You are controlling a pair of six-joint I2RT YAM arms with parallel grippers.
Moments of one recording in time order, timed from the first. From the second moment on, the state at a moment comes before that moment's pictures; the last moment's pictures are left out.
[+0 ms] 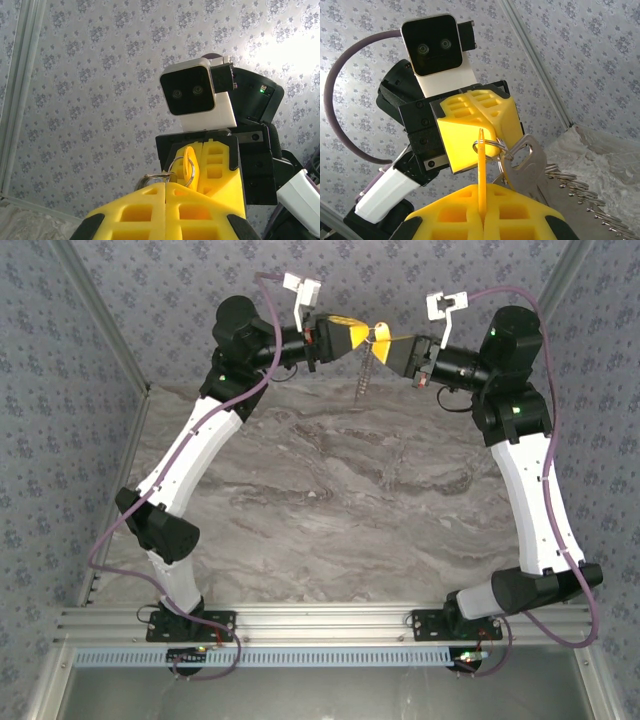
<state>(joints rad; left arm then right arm) -0.58 1.84 2.14 0.07 0.92 -0.66 0.21 1.43 1.87 -0.40 -0.98 0.55</state>
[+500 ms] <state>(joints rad) -0.56 1.78 2.06 -0.02 0.83 -0.61 0.19 1.43 1.85 -0.57 -0.93 0.46</state>
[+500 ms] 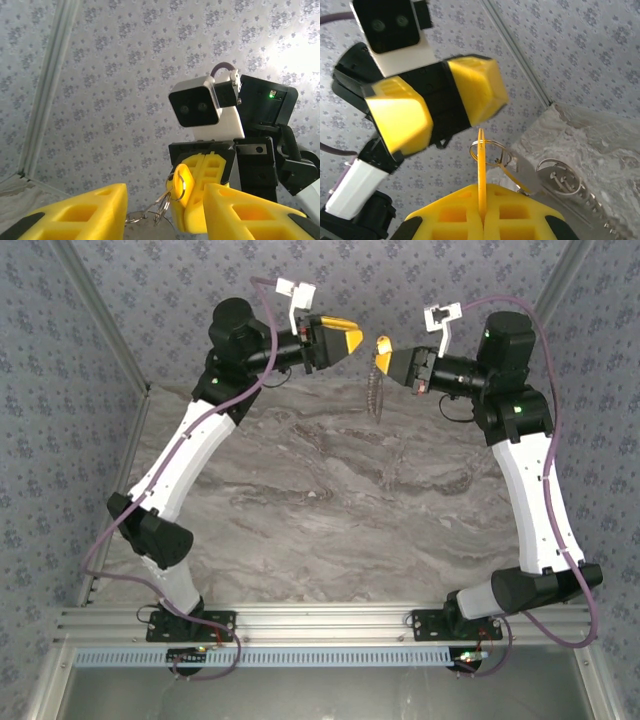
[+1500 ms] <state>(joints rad) -0.47 1.50 1.66 -0.09 0.54 -0.56 0.35 1.70 1.49 -0.23 -0.83 0.58</state>
